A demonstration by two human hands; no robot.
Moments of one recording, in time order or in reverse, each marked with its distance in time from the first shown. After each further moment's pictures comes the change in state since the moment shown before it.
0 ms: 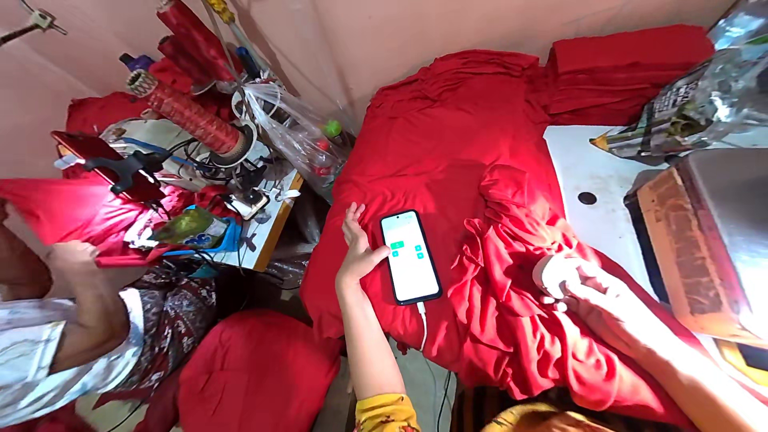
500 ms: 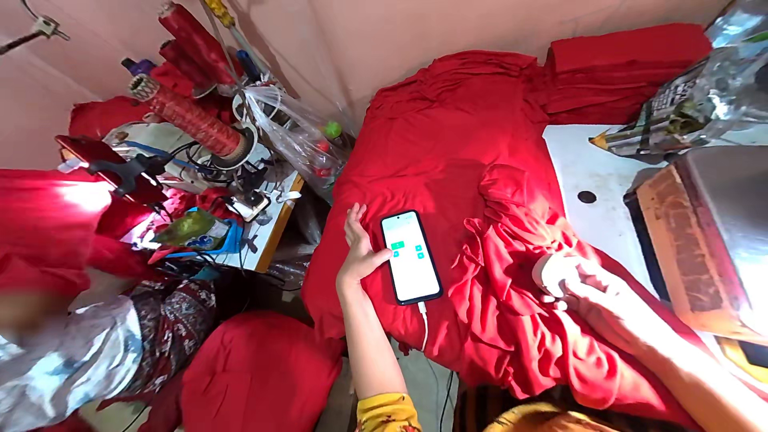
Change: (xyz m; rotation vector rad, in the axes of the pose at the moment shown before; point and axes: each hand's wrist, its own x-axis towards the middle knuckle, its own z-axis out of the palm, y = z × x) left_hand 0.000 -0.001 -0.001 0.057 -0.041 0.025; right_hand 0.000 0.001 -0.002 -0.018 -0.015 0.002
